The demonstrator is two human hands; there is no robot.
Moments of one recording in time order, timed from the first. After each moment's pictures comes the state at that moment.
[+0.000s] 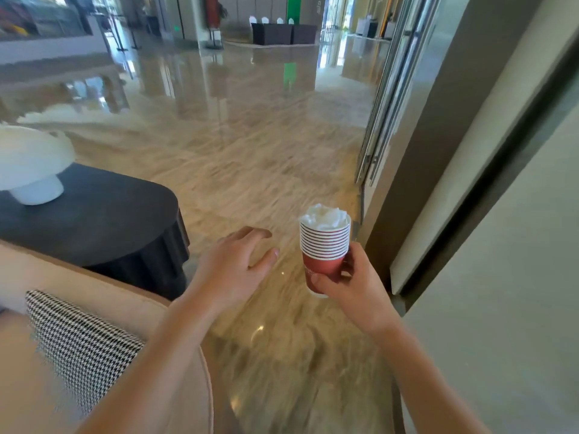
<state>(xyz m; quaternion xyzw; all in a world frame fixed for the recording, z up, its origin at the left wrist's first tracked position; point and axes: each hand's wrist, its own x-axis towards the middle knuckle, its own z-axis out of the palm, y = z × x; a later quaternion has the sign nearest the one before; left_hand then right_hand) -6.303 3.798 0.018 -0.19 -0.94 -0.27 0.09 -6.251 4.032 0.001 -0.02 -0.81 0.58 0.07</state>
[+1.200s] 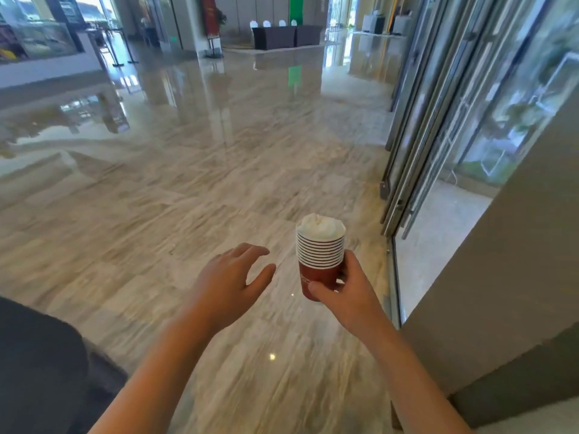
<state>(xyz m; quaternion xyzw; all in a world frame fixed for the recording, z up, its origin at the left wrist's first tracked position) -7.046 3.902 0.018 -0.18 -0.96 -0.20 0.07 -7.013 4.129 -0.013 -0.03 -0.79 0.61 0.04</state>
